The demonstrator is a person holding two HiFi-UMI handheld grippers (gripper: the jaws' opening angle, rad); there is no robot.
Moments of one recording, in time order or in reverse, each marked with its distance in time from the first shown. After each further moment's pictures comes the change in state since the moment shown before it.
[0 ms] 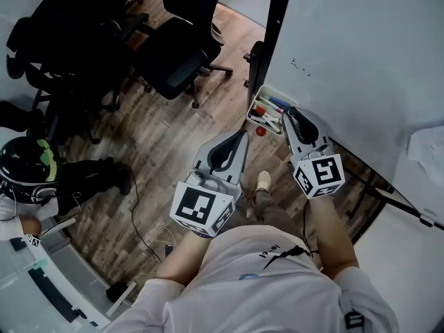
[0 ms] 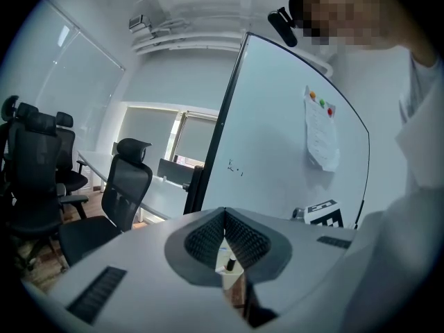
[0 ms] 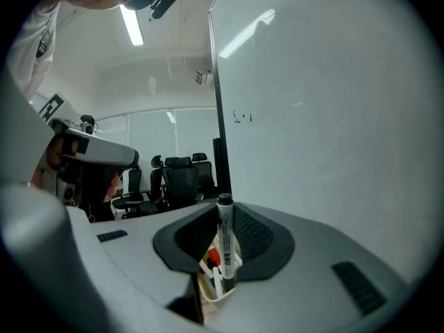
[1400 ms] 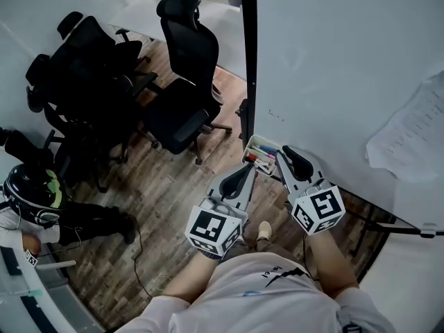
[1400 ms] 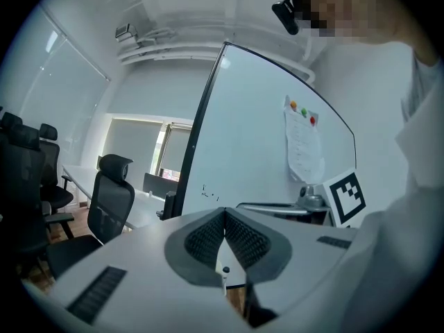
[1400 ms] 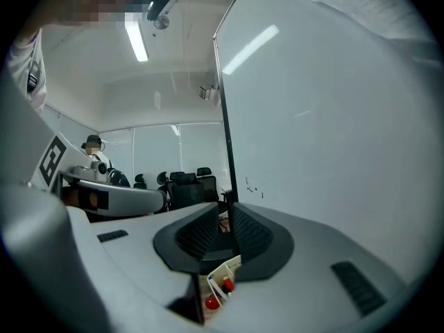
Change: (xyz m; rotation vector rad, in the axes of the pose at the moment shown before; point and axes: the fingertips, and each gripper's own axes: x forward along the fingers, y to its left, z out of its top) left arm 0.005 -0.049 0.044 0.081 -0.074 -0.089; right arm -0.046 0.021 0.098 0.014 -0.097 0.031
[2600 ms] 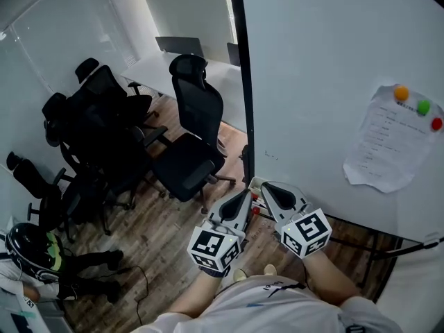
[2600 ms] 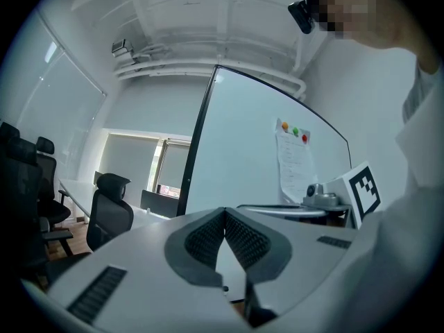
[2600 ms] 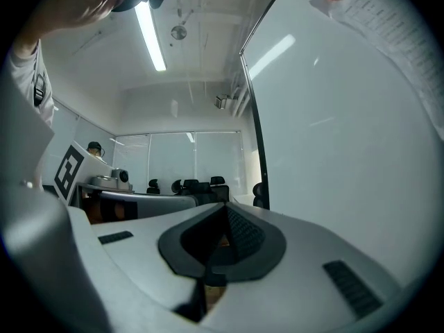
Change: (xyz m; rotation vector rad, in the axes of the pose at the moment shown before) left arm -0.025 -0.011 0.059 0.047 -0.105 -0.020; right arm -0.009 0.066 0.061 -0.059 -0.069 0.108
